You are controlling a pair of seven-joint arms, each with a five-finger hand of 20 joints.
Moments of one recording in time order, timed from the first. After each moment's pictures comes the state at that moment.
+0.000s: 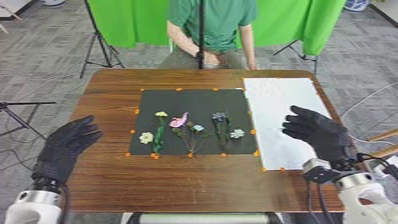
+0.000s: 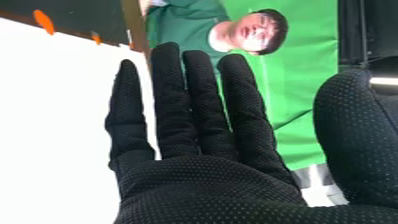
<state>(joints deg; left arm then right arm) 136.4 -53.3 -102.9 -125.5 39.9 14.0 13.1 -121.7 -66.3 103.0 -117.6 -52.7 -7.5 -1.3</state>
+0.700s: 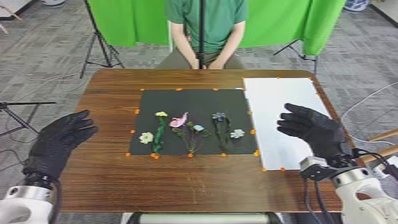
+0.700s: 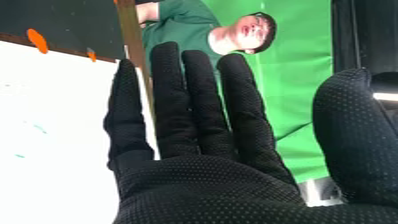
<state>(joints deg) 137.2 -51.2 -105.9 -126.0 39.5 13.4 12.3 -120.6 -65.9 102.5 -117.8 -53.5 -9.6 -0.1</state>
